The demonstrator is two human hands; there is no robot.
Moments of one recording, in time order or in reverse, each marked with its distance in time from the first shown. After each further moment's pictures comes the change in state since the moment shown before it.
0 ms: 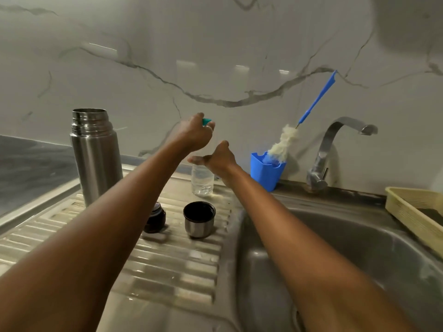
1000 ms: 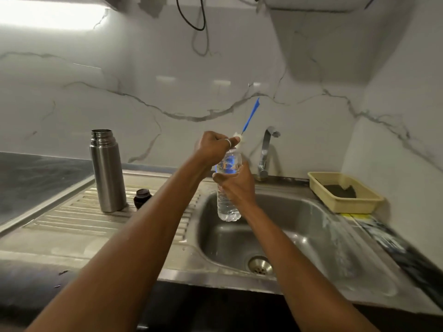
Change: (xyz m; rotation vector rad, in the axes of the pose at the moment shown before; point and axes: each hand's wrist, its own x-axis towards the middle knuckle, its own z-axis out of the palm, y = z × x) left_hand -0.181 0.147 -0.018 -0.591 -0.145 0.013; right_hand -0.203 0.023 -0.102 0.296 0.407 -0.111
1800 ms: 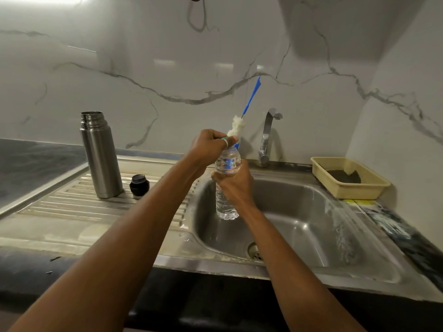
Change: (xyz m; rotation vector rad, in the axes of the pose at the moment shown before) left_hand -0.008 -0.034 0.012 -0.003 -0.058 -0.033; right_hand -0.017 0.035 0.000 0.046 -0.009 0.034
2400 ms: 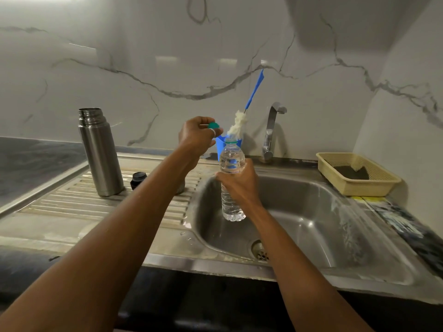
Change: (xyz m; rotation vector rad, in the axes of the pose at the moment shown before) left_hand 0.019 -0.008 -0.016 -0.143 0.205 -0.048; right_hand 0.003 0.010 -0.006 -0.033 -0.007 0.032
